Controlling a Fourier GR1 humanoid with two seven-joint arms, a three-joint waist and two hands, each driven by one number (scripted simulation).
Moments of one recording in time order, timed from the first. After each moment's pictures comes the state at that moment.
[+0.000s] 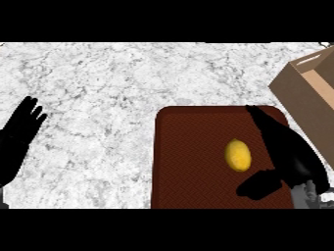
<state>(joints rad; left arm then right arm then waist) 0.00 0.43 0.02 -1.62 0.42 0.07 0.17 -0.24 -0.38 0.38 -1.96 0.46 0.31 1.04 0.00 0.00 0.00</state>
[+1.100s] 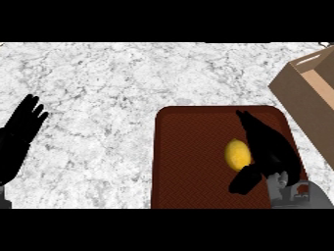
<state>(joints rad) -0.01 0.38 0.06 -1.64 0.37 0.03 0.22 -0.24 -0.26 0.38 -1.82 0.61 0.39 1.03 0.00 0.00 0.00</state>
